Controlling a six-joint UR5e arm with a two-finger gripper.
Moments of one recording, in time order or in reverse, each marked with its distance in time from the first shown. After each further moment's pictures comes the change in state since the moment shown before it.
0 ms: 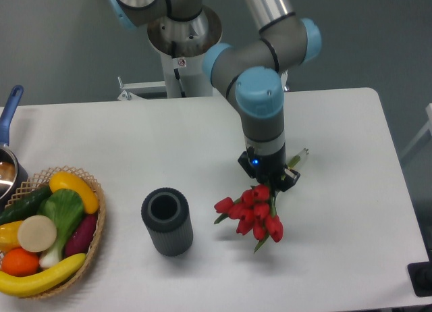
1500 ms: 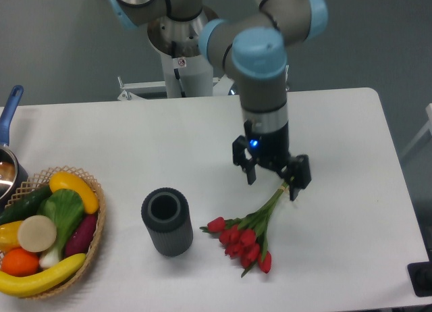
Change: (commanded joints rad) arm 0.089 0.238 0.087 -0.047 -0.170 0.040
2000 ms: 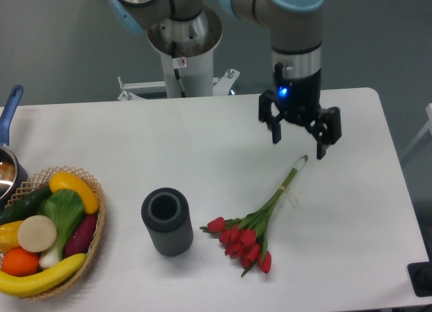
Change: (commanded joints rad) arm 0.160 0.112 -0.049 -0.178 -0.060 0.382
